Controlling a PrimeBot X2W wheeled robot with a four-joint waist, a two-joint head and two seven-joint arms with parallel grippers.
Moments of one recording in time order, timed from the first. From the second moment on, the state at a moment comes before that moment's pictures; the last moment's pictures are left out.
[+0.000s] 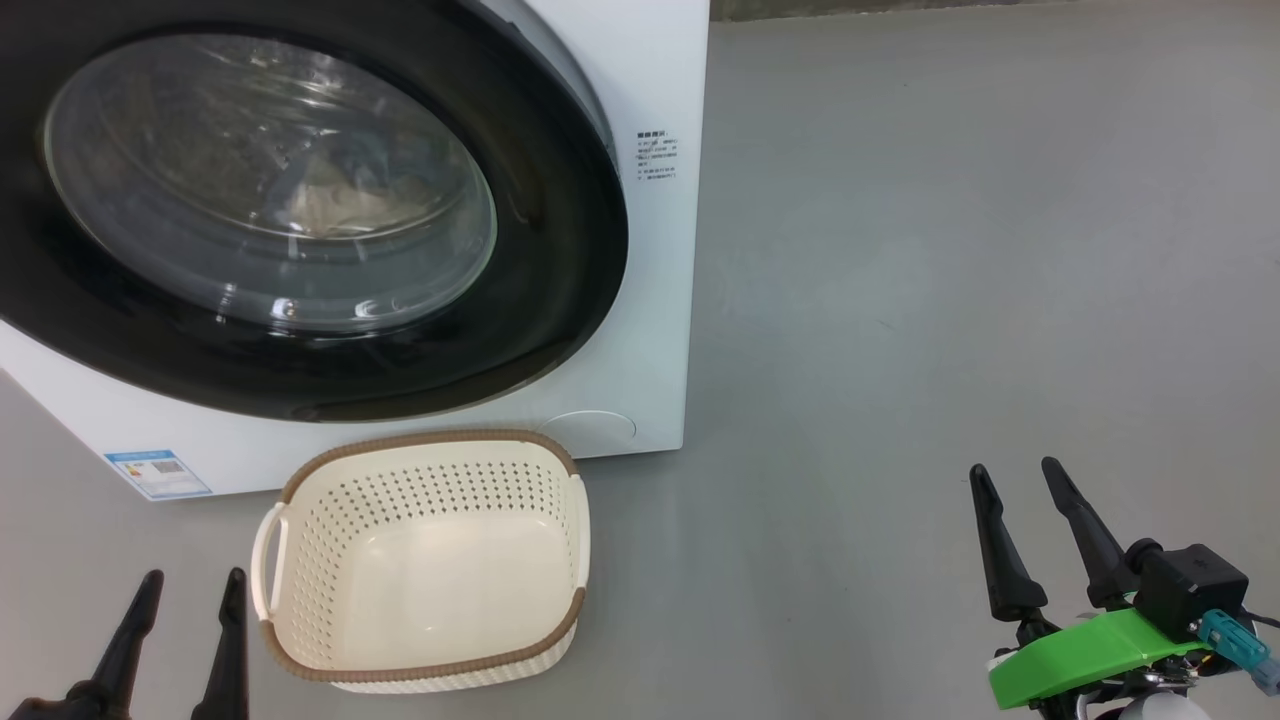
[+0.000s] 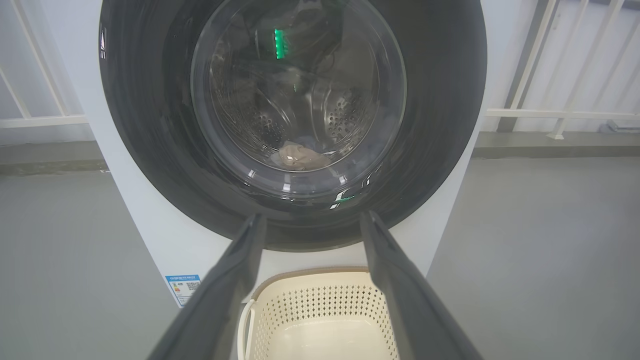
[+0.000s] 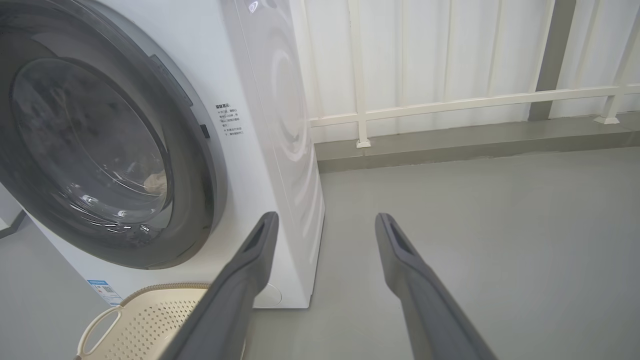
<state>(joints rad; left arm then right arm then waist) 0.03 0.23 0.06 0.21 -0.30 -0.13 -0.26 -0.05 -0.11 0.06 0.23 0.31 0.13 -0.26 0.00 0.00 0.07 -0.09</state>
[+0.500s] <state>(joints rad) 0.03 0.23 0.07 0.21 -0.30 -0.13 -0.26 -0.05 -0.10 0.05 0.23 0.30 0.13 -0.26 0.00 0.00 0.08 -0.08</state>
